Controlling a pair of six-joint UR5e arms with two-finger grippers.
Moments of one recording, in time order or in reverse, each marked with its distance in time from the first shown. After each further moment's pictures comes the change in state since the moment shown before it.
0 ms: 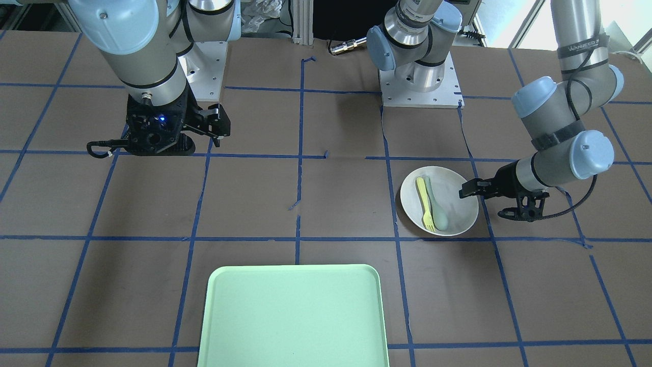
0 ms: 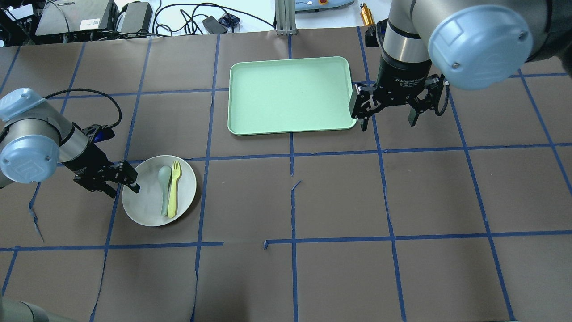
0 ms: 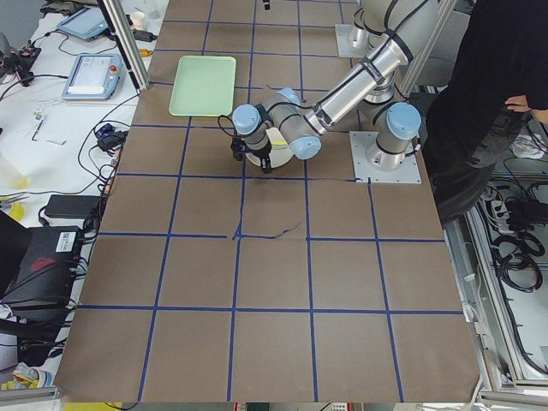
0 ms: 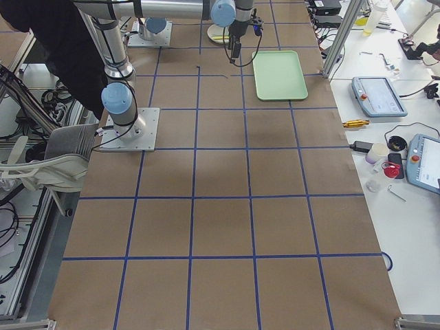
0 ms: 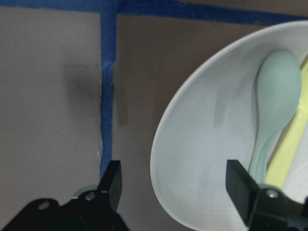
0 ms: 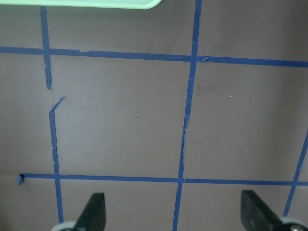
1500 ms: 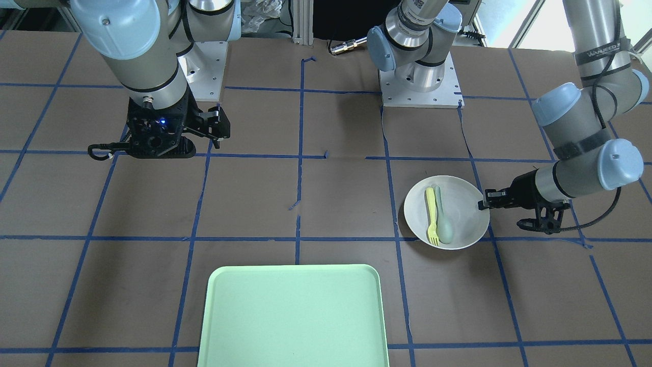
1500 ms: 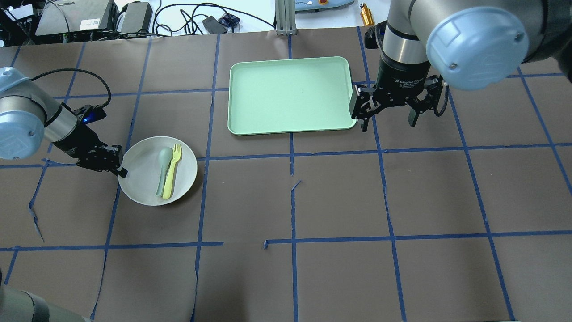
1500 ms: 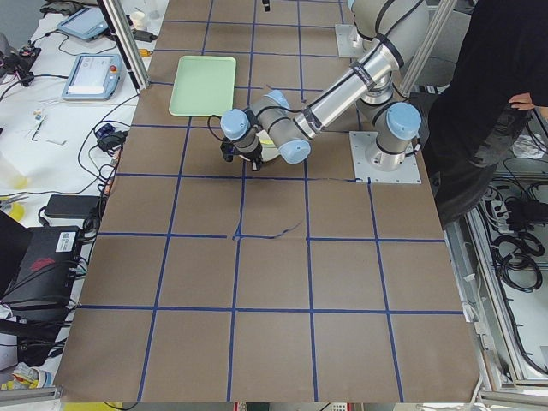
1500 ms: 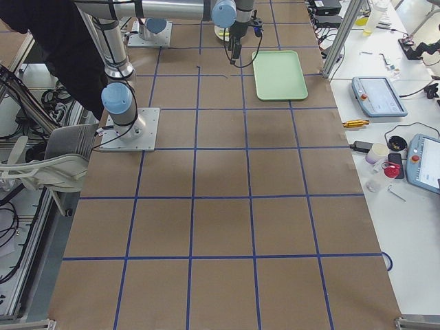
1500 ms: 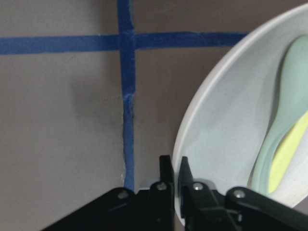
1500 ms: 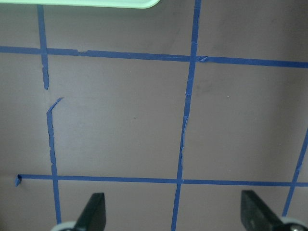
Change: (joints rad) left arm 0.007 -0.035 0.169 -0.124 -0.099 0.009; right arm 0.000 0.005 0.000 -0.003 -0.005 -0.002
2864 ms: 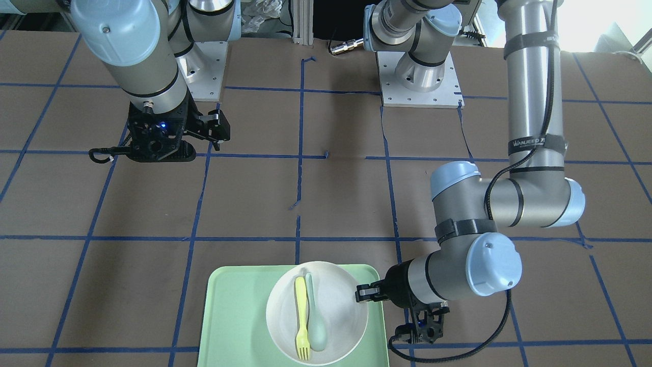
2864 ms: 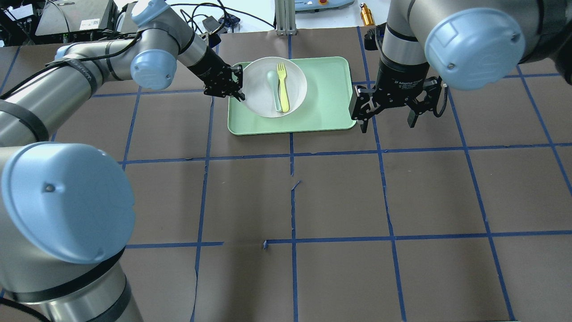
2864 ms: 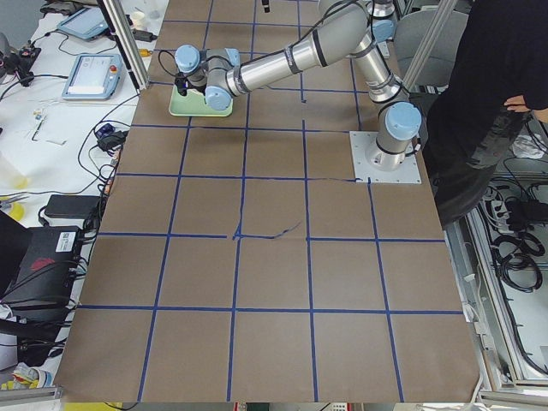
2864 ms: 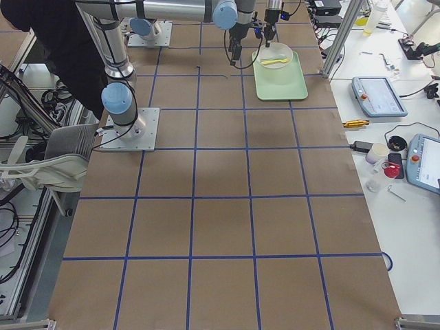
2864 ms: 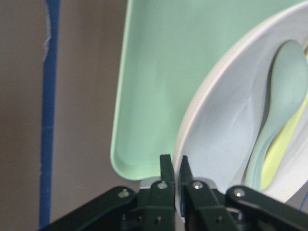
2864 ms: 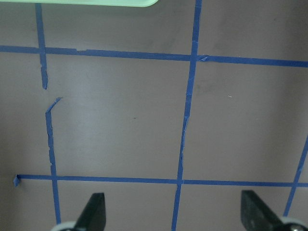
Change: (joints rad) left arm -0.496 -0.378 0.512 0.138 -0.281 -0.634; right arm -0.003 0.009 0.002 -0.001 0.002 -0.003
